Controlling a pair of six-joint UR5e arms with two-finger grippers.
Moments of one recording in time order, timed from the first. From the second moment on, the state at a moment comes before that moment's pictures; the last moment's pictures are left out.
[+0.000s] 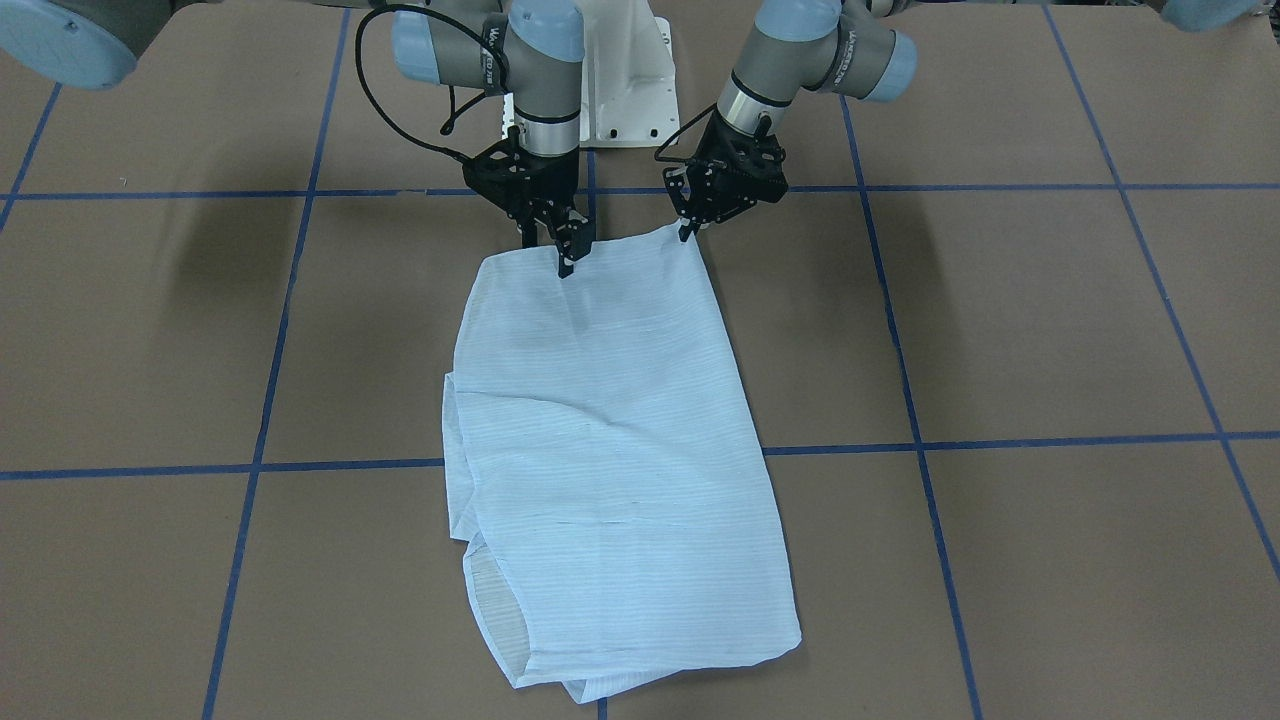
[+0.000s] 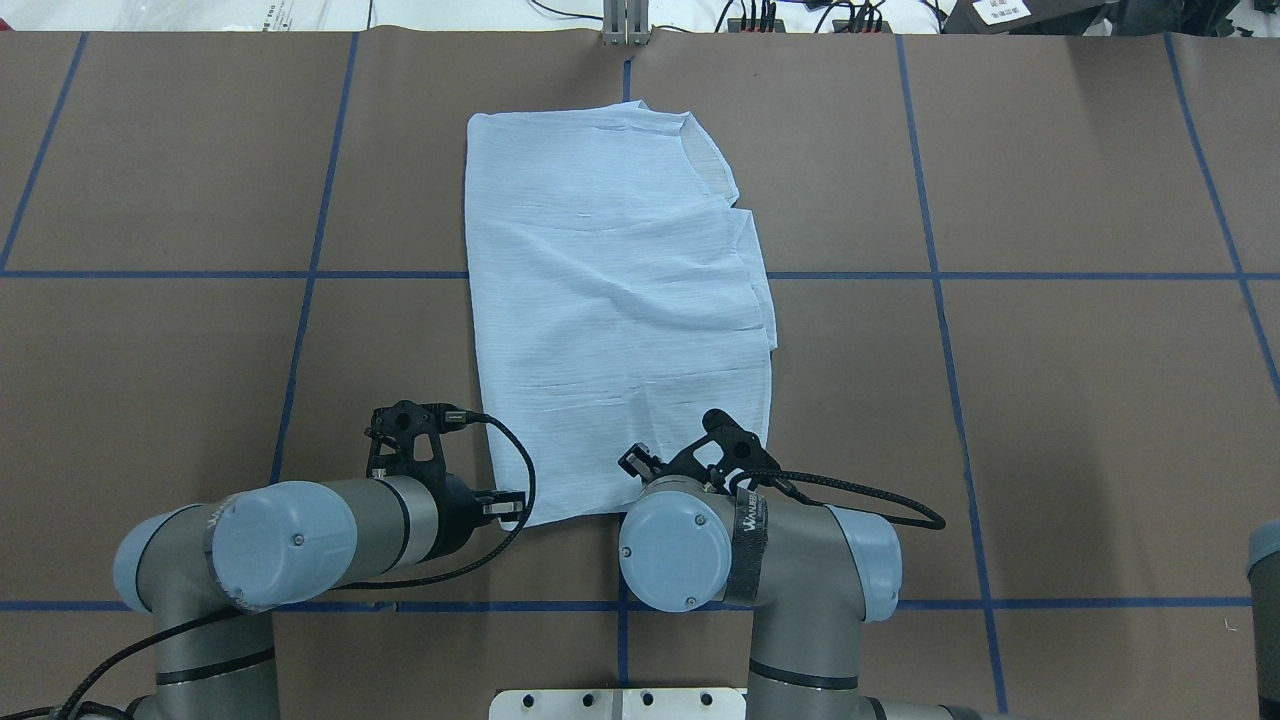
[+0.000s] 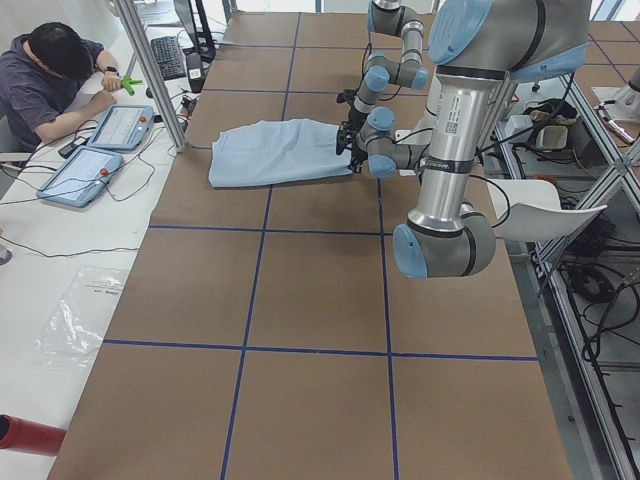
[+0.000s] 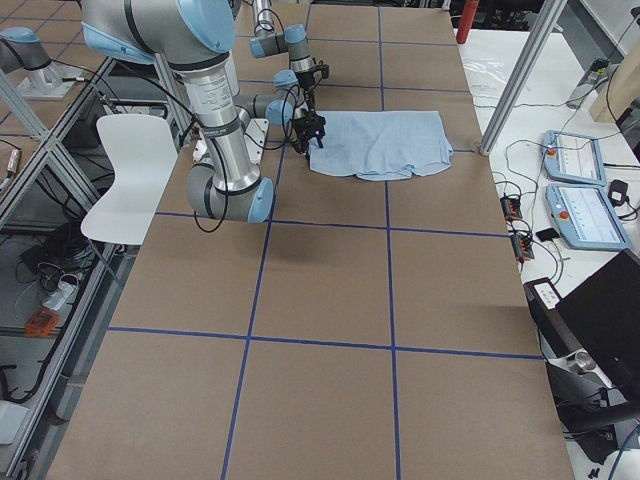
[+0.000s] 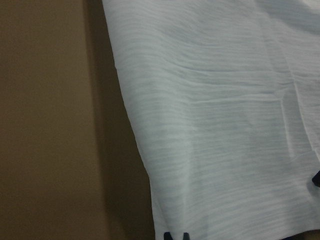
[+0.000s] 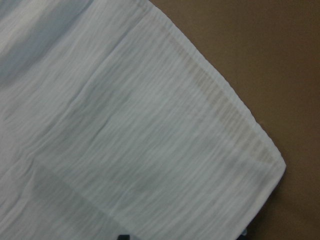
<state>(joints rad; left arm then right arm) -0.26 -1.87 -1.87 -2.11 -1.55 -1.43 0.20 -0.95 1.71 -1.59 1.37 2.25</state>
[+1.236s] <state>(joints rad) -0.27 -1.87 -2.04 -1.96 -1.60 -1.40 0.21 -0.98 1.91 -1.69 1.35 2.24</state>
